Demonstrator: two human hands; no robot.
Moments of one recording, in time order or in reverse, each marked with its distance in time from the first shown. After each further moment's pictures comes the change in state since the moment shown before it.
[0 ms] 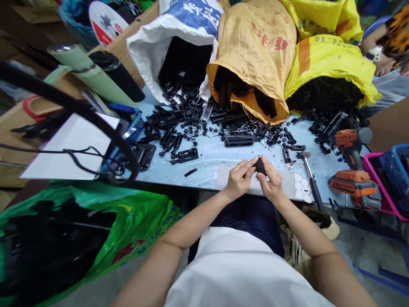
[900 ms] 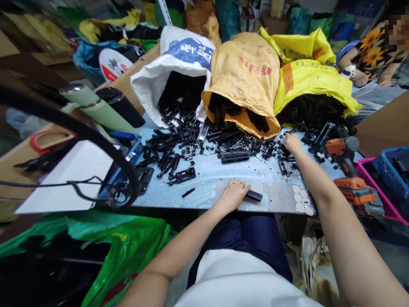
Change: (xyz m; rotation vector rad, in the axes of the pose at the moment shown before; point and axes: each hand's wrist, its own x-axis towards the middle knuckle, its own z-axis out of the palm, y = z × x) left_hand 0.015 -0.018 -0.007 0.693 -1.047 0.047; right_hand 0.152 0.164 -0.069 -0.778 -0.245 0.677
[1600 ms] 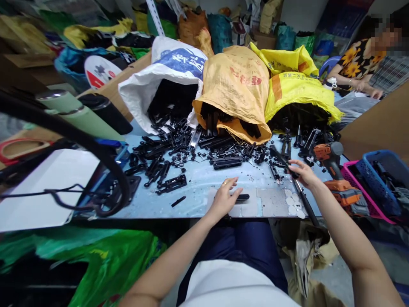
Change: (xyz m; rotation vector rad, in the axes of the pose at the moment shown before) left_hand 0.001 -0.008 0.026 -1.017 0.569 -0.259; right_hand -0.123 0.062 -0.026 1.243 -0.299 0.163
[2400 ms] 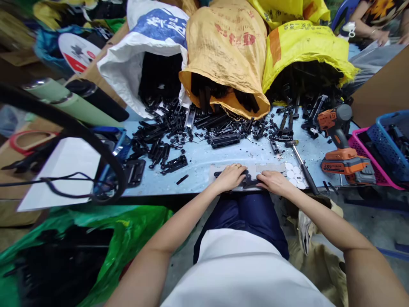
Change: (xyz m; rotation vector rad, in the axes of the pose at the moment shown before) left_hand 0.004 0.015 0.006 0.799 -0.628 0.174; right_hand -0.077 0.050 0.087 -1.506 -0.496 -0.669
